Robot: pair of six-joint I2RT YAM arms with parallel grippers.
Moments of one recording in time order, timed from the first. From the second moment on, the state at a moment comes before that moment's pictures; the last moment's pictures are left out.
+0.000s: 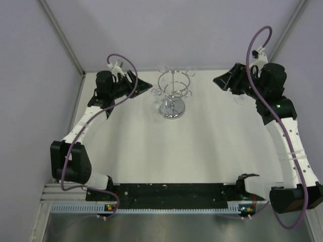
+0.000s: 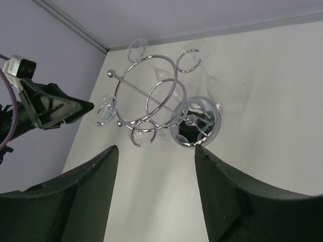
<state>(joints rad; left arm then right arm) -0.16 1.45 1.16 0.06 0.66 -0.82 0.14 1.14 1.37 -0.48 -0.39 0.49</state>
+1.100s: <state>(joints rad) -0.15 1.59 1.13 0.28 0.83 -1.01 0.14 1.11 1.32 -0.45 -0.40 0.50</state>
